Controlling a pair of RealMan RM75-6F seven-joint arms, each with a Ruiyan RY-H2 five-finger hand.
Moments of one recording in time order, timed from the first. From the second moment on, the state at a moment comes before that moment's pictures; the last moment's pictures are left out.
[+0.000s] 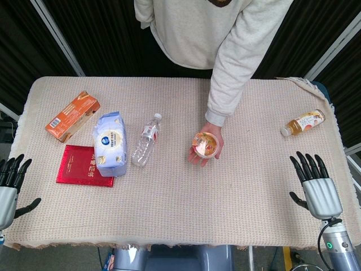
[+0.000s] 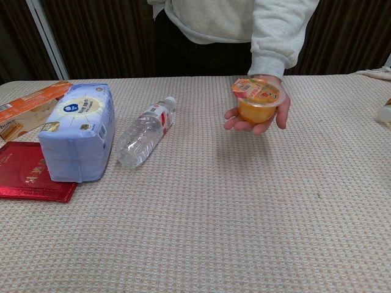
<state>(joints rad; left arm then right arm) -0.05 -1.18 -0.02 -1.55 1.61 1.62 0.12 0.16 -1.22 0.06 -1.48 -1.60 1.50 -0.18</state>
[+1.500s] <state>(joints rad) -0.06 -1.16 -0.02 -1.57 1.60 1.58 0.09 0.67 -1.22 0.34 -1.99 -0.75 1.07 -0.70</state>
